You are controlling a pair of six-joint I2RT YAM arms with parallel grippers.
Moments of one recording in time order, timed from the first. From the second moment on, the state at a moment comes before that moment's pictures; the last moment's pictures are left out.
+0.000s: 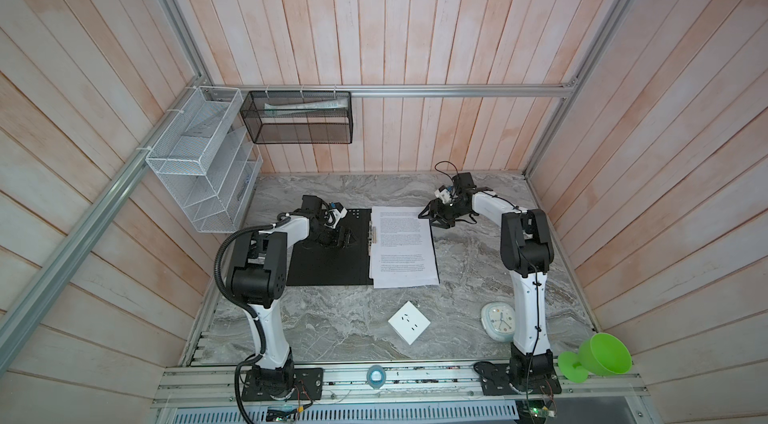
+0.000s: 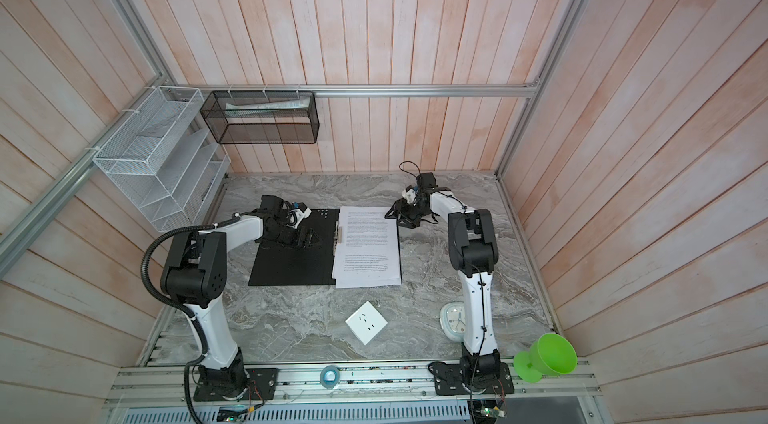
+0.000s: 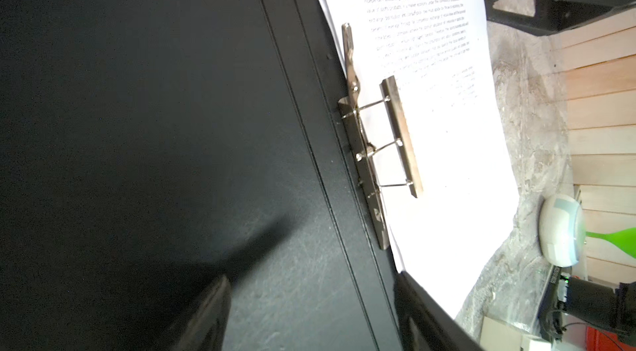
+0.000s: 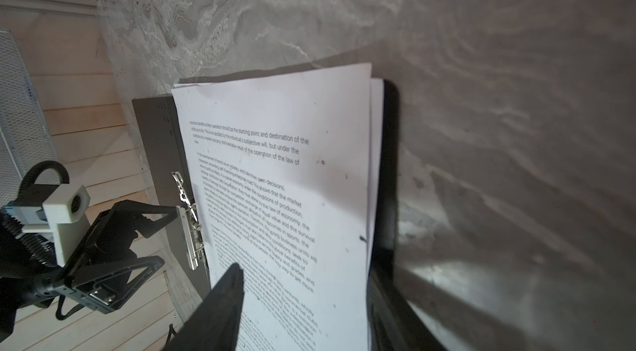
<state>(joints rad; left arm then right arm) -0.11 1.97 1.24 -0.46 0.66 0.06 0.21 2.31 1.77 -0.61 -0.69 0.47</state>
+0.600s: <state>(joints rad) -0.11 1.84 1.22 -0.59 0.67 0.09 0.23 1.73 1.14 -0.56 -0.57 0.52</state>
